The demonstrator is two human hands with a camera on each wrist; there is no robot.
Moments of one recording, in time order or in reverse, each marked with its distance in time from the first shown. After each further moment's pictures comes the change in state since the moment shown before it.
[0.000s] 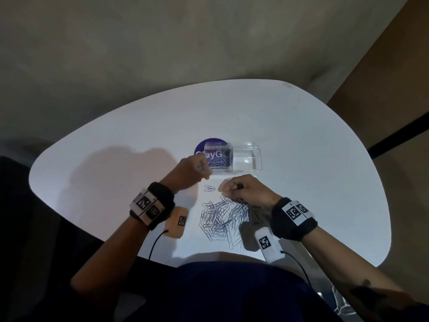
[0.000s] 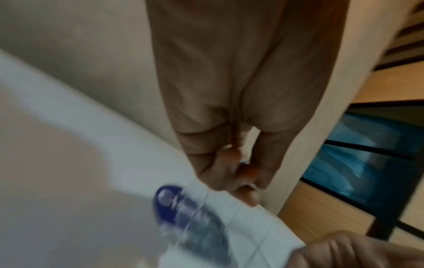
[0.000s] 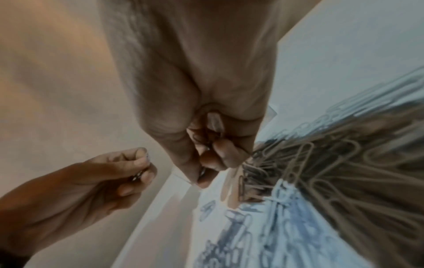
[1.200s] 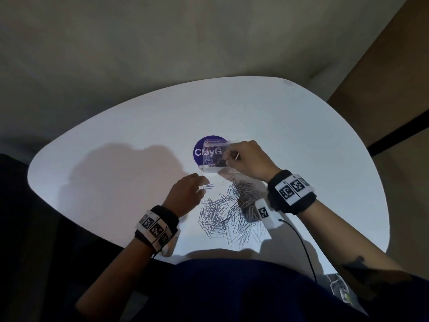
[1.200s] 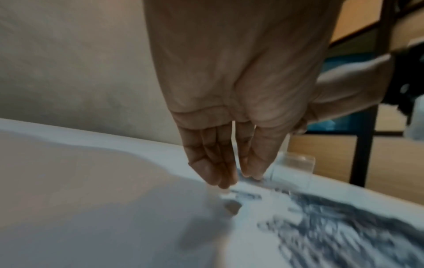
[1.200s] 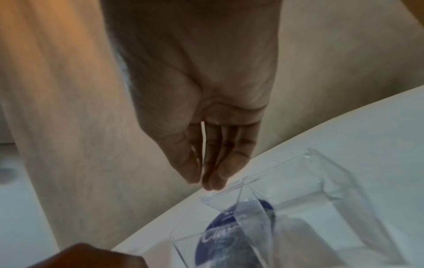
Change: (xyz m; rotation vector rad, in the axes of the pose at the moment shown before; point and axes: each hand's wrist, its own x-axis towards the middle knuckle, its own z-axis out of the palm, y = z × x) left_hand -0.033 -0.040 0.040 0.426 0.044 0.022; right_hand 0.011 -0.068 -0.031 -0.522 0.214 -0.225
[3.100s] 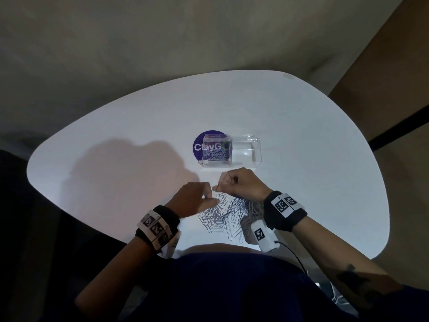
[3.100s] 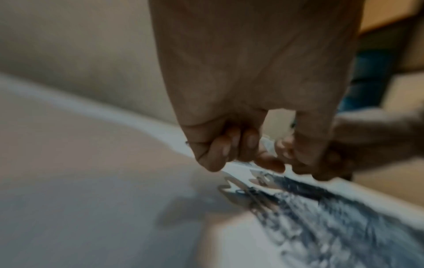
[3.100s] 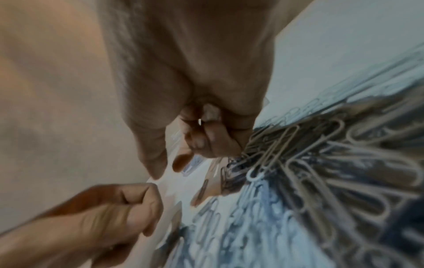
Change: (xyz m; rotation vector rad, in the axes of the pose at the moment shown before) left_hand -0.013 0.010 0.005 -0.130 -0.232 -0.016; right_hand -0.028 0.044 0.073 0.375 -0.154 0.171
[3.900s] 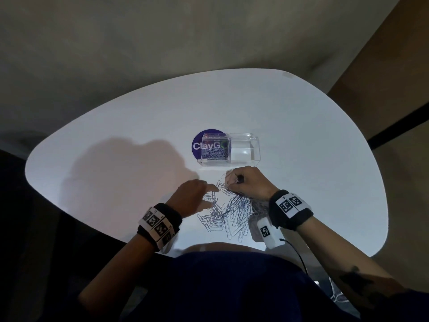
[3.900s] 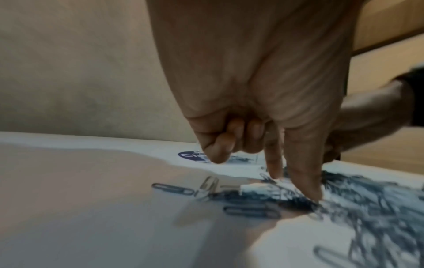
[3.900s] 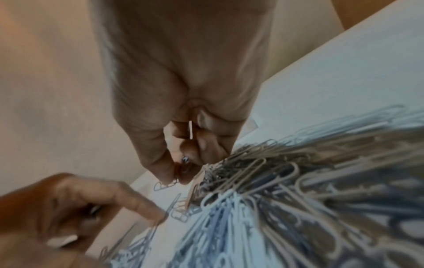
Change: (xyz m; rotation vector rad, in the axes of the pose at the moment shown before) left_hand 0.006 -0.005 0.004 0.284 0.006 0.183; right_hand -0.009 0.006 -0.016 -0.102 0.029 -0.061
